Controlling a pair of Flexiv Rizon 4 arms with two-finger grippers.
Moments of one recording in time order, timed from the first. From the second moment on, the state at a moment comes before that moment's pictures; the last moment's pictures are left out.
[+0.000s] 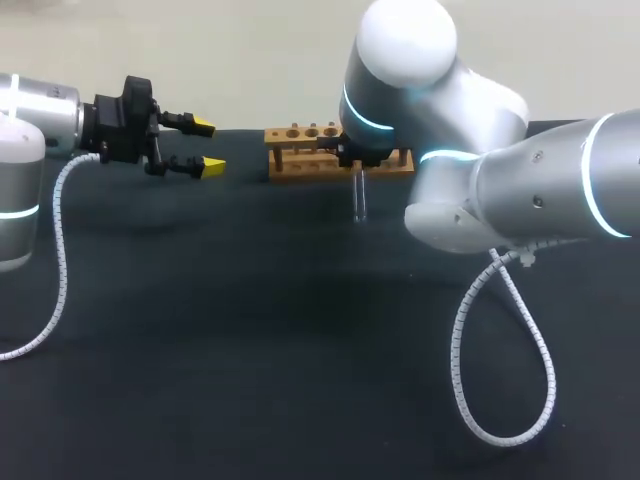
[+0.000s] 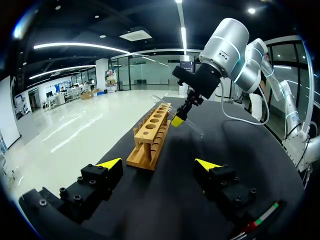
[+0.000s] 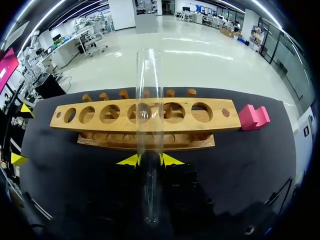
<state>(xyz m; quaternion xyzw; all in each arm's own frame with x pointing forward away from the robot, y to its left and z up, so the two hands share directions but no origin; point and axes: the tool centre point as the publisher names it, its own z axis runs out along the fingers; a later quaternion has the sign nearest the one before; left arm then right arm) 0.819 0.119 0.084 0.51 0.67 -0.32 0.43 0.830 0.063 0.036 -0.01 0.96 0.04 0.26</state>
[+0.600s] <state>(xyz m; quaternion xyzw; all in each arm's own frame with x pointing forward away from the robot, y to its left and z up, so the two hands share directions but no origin) 0.819 0.119 0.084 0.51 0.67 -0.32 0.43 0.830 0.062 0.056 0.03 0.96 0.04 0.28</state>
